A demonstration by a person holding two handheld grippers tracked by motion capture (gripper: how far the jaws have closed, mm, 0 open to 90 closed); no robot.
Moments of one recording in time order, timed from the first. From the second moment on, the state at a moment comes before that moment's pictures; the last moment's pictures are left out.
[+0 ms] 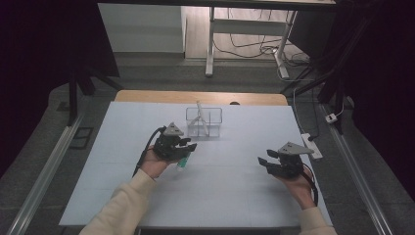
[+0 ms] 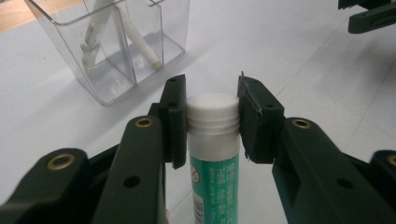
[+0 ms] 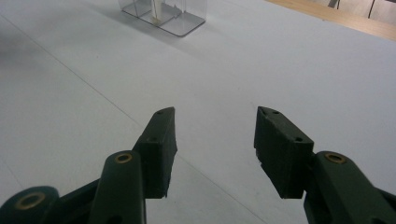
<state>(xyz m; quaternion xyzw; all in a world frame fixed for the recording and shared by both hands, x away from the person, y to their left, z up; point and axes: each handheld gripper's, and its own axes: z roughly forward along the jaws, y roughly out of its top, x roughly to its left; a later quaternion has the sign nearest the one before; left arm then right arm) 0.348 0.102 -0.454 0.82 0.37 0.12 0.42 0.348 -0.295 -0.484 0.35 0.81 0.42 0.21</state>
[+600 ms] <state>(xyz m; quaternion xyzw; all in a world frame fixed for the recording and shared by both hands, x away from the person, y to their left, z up) 0.369 0.098 -0.426 0.80 0.37 0.14 0.45 0.348 -0.298 -0.484 0.35 0.81 0.42 0.21</state>
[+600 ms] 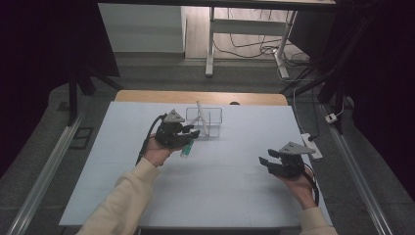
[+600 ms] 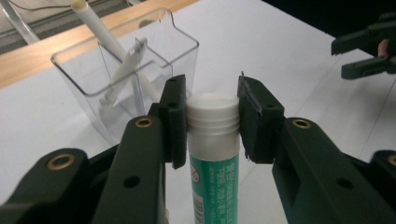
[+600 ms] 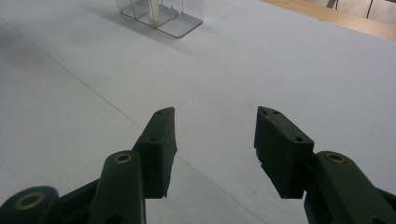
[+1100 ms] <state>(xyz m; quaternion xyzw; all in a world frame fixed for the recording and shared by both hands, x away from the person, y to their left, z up) 0.389 0.088 -0.404 0.79 0.36 0.16 0.46 0.349 -0.300 -0.486 0.35 0.81 0.41 0.20</state>
